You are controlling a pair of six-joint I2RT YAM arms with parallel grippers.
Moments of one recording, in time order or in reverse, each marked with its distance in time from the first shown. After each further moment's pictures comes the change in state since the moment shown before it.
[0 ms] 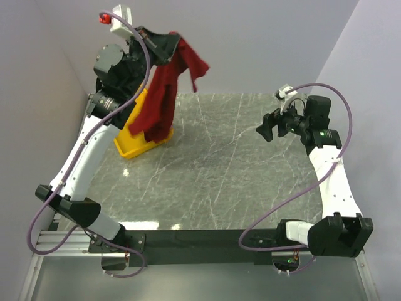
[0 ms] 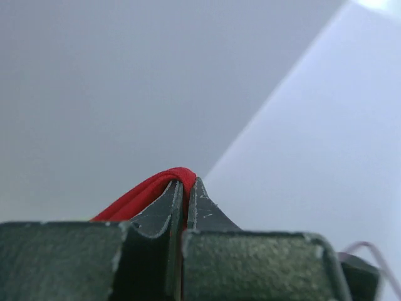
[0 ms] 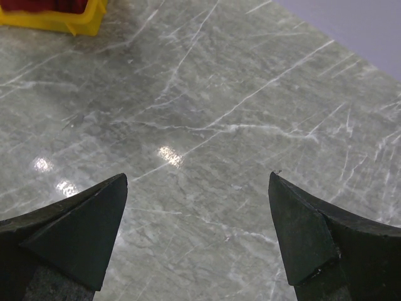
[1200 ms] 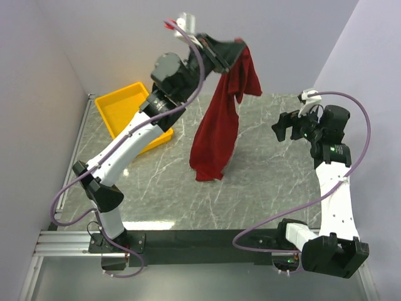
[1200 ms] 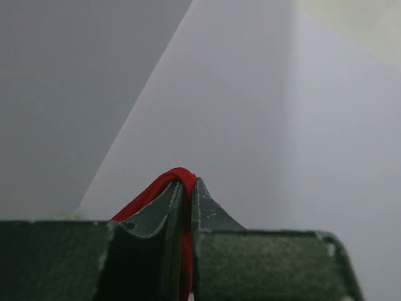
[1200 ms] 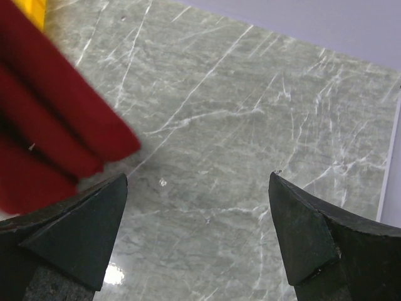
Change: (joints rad) left arm -0.362 0.270 0.281 0.228 -0.043 -0.041; right arm -0.136 -0.159 -0.090 0.077 0.123 0.158
